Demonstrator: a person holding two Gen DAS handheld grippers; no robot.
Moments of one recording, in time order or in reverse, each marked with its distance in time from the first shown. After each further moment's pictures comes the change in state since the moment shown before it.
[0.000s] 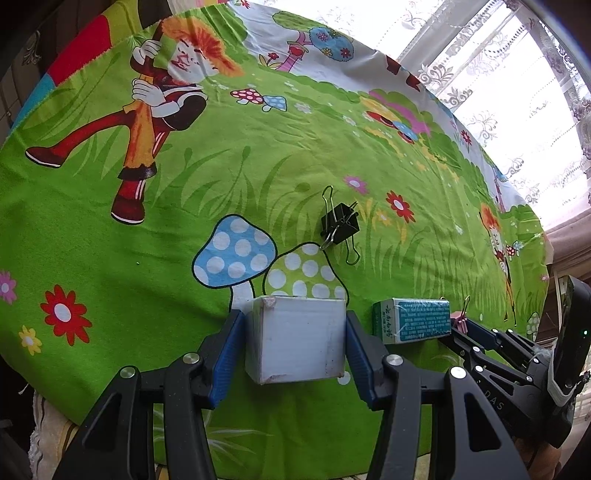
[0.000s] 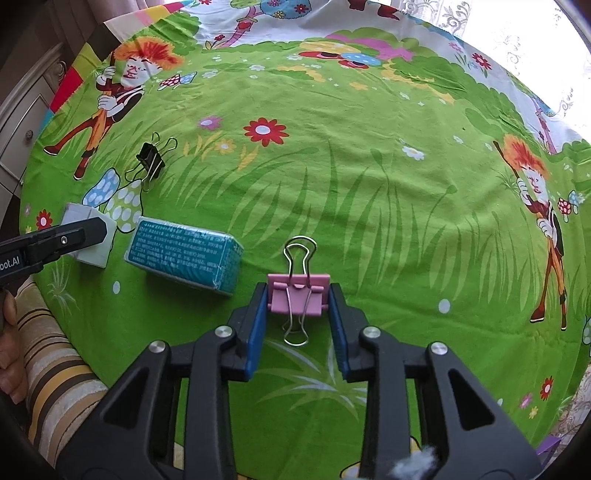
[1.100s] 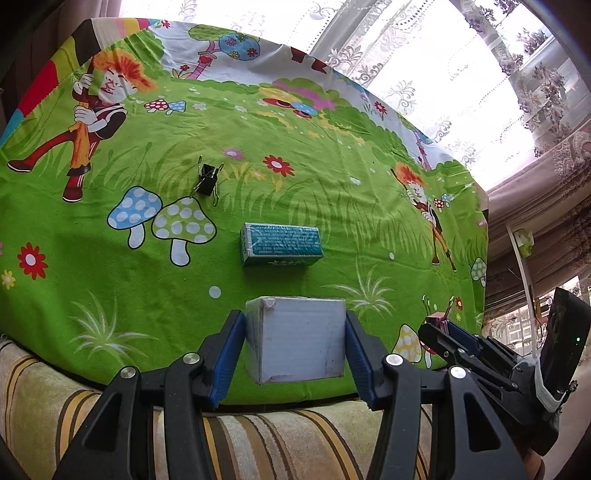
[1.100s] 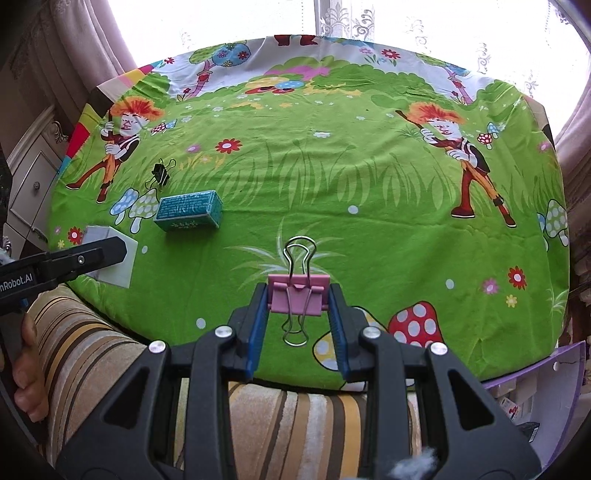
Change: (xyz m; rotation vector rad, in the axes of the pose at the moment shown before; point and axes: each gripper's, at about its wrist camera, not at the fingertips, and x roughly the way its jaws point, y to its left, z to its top) left arm -0.051 -0.075 -0.061 0.152 0.003 -0.162; right arm -0.100 -0.032 -0.093 0.218 -0.141 -0.042
